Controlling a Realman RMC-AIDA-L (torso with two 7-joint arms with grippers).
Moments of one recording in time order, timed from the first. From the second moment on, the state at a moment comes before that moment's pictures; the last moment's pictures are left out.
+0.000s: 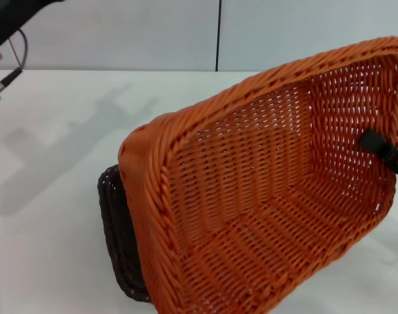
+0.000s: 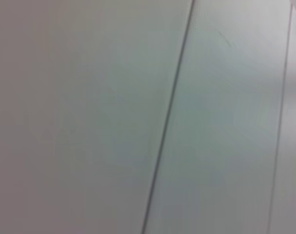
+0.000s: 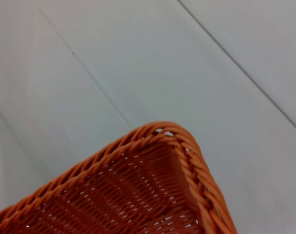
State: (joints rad) left arm -0.54 -2.06 -2.31 -0.73 1.16 -1.25 1.78; right arm 0.42 2.07 -0.13 -0.30 -1.93 -1.85 1.37
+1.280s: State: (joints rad) left arm -0.55 -2.06 -2.39 -0.68 1.15 -1.25 1.80; right arm 0.42 2.05 -0.18 -0.31 -1.85 -1.82 1.37
